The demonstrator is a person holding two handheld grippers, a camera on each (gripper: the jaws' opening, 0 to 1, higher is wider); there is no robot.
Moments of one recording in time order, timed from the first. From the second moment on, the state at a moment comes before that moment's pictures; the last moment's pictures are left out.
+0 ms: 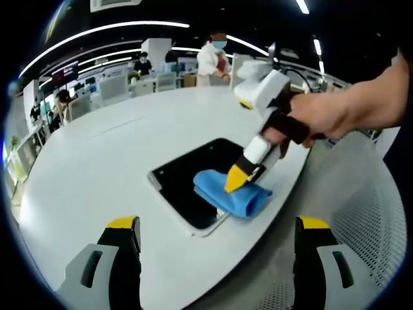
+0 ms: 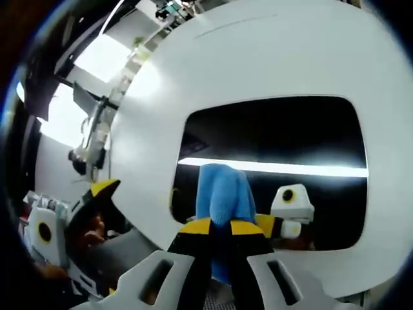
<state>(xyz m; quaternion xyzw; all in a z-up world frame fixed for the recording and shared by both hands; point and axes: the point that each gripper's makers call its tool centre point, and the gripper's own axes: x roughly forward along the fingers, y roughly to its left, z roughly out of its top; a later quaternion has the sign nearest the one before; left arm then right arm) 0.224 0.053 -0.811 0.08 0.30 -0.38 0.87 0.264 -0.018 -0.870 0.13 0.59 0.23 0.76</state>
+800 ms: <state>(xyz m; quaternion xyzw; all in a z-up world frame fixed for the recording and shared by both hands) 0.225 0.054 -0.811 0.08 0.30 -0.38 0.87 0.265 0.015 -0.870 0.13 0.60 0.25 0.75</state>
